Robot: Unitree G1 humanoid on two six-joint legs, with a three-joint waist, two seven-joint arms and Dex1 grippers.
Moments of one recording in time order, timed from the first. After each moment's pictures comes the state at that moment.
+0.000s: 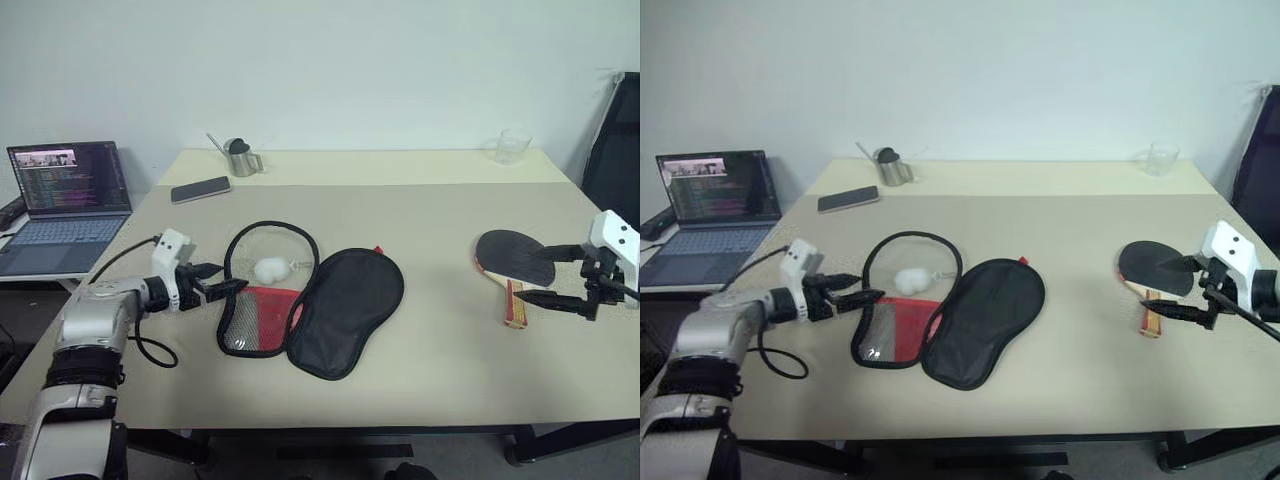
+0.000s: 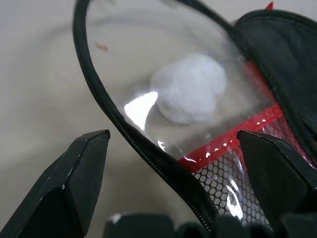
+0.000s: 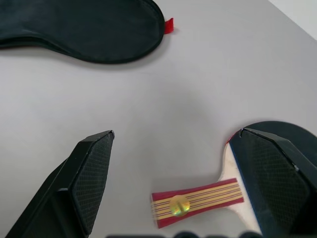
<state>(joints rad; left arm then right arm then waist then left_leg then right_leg) -0.64 0.75 0.10 0.56 -0.32 0.50 -1.02 -0.35 -1.10 -0.26 0.00 0.36 0.47 1.23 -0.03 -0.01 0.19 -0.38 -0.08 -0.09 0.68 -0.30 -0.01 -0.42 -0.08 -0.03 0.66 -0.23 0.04</state>
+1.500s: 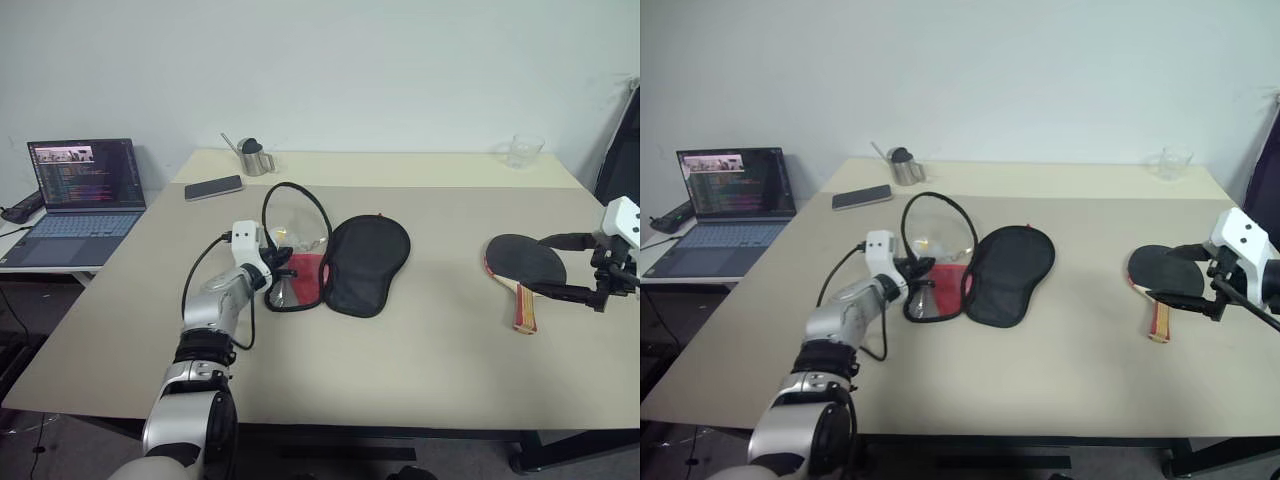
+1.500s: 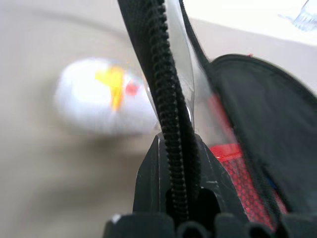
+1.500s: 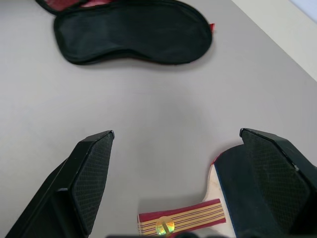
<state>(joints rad) -0.85 0.25 0.21 0.70 -0.29 0.38 -0.42 -0.37 -1.14 -0.27 -0.03 0.38 0.50 1.20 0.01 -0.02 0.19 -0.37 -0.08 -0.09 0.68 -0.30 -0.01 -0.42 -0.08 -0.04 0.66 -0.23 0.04</state>
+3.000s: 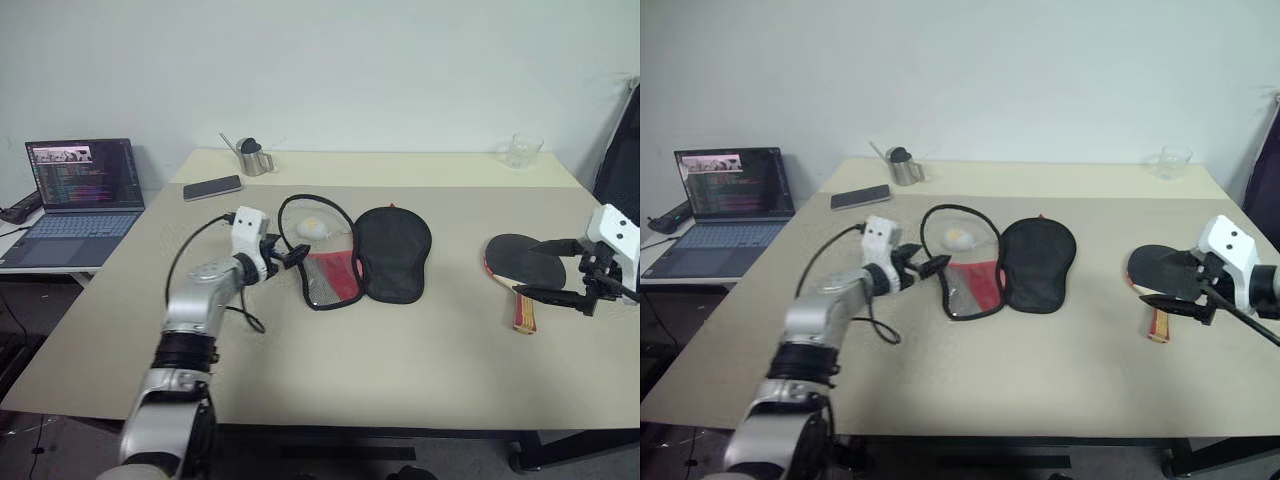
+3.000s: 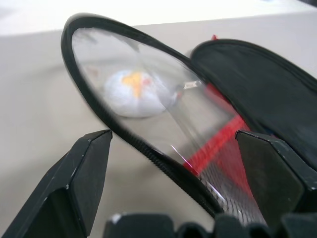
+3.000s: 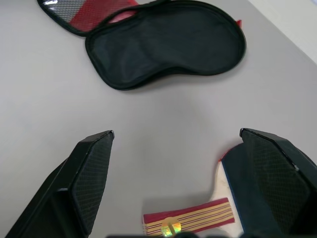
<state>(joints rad) -0.70 0.50 0.05 0.31 -0.28 0.52 -0.69 -0.36 -1.10 -0.24 -0.05 0.37 0.52 1.10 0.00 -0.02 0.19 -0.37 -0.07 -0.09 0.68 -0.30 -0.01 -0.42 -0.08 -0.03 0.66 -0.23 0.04</state>
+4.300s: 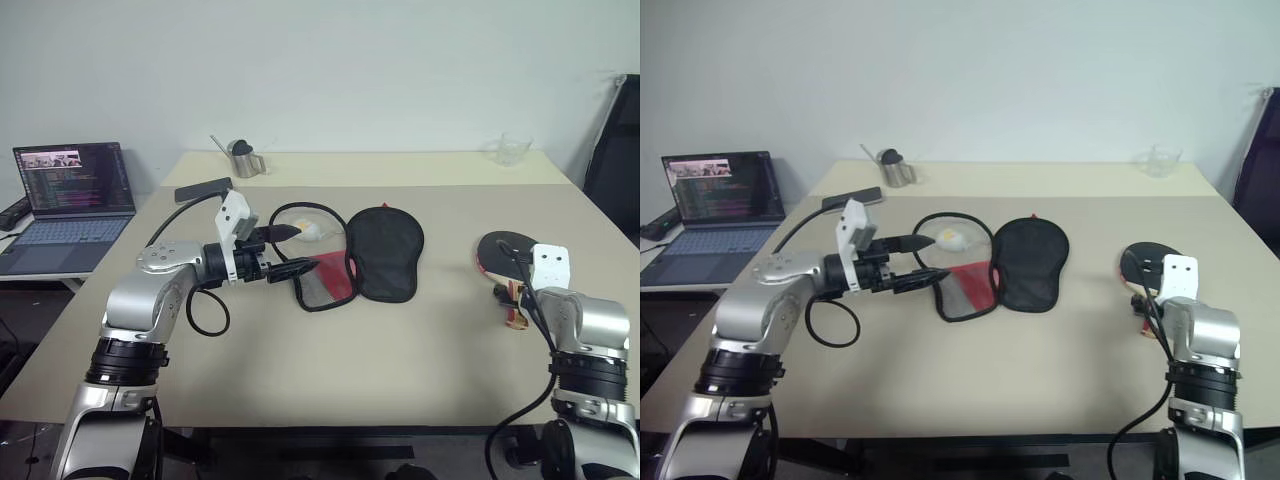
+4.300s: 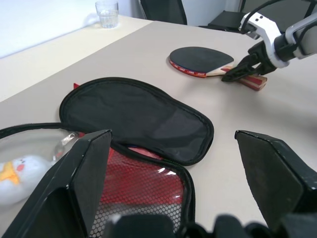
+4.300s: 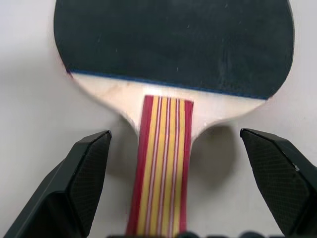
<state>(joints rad) -0.66 0.65 0.03 0.05 -0.45 0.52 -1.05 -0.65 -0.35 -0.38 0.10 0.10 1.18 -0.07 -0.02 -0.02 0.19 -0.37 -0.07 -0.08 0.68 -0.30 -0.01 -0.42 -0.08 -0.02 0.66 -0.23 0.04</state>
